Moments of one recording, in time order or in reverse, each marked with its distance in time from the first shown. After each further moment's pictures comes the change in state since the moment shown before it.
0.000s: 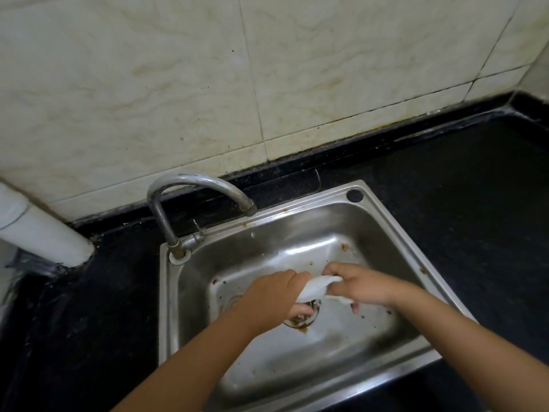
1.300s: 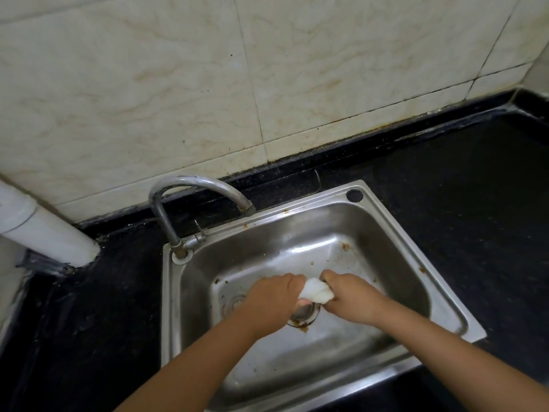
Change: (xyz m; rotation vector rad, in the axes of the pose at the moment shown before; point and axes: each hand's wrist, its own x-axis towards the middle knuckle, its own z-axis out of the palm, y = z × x) left_hand 0.001 0.002 0.012 0.121 0.094 -0.026; right_hand 0.005 0.007 0.023 -0.479 0.207 -0.052
